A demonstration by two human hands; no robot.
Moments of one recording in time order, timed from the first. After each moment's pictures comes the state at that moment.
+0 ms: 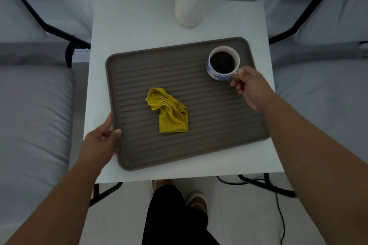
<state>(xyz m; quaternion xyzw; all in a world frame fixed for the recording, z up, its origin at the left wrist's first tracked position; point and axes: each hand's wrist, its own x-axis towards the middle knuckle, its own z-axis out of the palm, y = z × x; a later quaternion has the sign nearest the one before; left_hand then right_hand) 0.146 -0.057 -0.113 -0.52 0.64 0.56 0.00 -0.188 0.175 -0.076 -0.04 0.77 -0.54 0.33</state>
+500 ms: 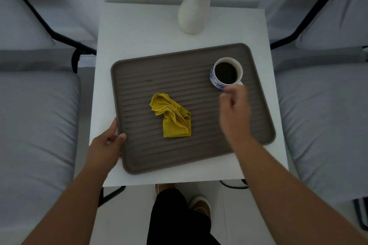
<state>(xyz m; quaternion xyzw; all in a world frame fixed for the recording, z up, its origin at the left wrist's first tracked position) 0.145 -0.053 -0.103 -0.53 0.64 0.55 0.01 -0.091 0.151 -0.060 -0.07 0.87 -0.47 0.09</state>
